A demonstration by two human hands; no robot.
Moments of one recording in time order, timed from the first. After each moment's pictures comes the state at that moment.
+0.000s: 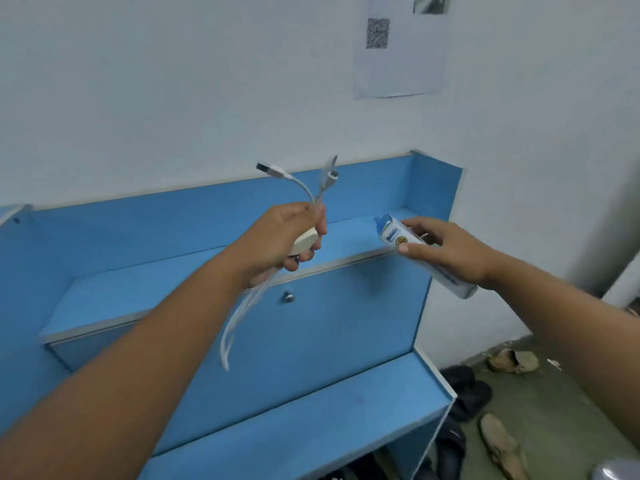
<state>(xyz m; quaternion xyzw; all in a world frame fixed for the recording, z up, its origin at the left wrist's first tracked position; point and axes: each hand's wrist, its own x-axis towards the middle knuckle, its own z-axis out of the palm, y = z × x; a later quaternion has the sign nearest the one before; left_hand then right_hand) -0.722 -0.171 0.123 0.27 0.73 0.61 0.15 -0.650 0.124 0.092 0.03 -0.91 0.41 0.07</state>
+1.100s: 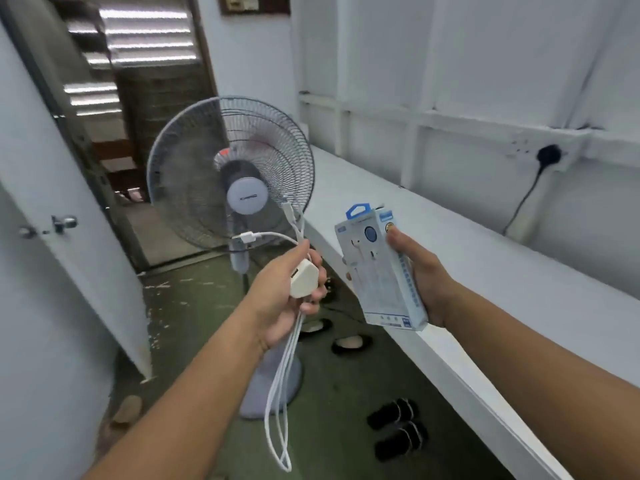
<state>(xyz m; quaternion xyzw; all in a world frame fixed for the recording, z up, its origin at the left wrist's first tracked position) -0.253 0.368 0.076 0.50 0.29 0.33 0.75 -0.051 0.293 0.080 -0.49 -0.44 0.53 0.54</state>
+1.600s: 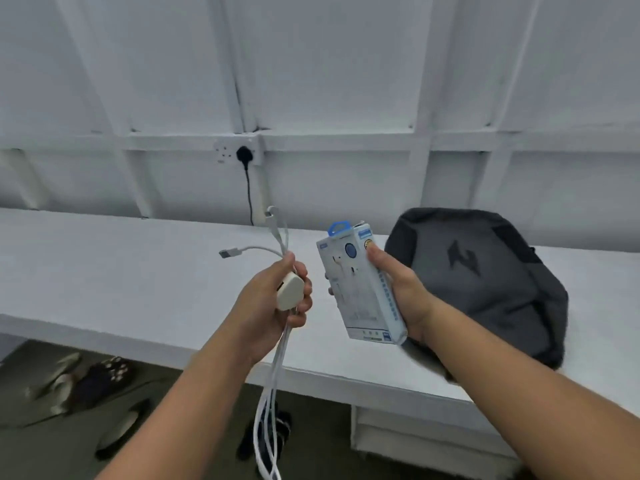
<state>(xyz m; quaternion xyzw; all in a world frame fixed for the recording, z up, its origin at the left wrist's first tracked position) -0.049 0.231 0.064 0.59 0.09 0.01 0.81 0.035 0.038 0.054 -0.60 -0.17 0.29 0.72</state>
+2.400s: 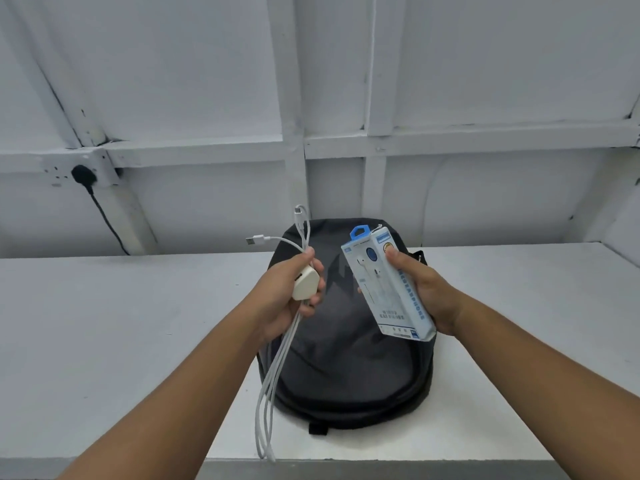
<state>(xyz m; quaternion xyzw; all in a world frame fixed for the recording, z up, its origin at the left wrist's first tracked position) 0.136 0.021 0.057 0.63 0.04 -0.12 0.77 0.154 -0.208 0.053 -0.69 -0.10 0.22 0.69</state>
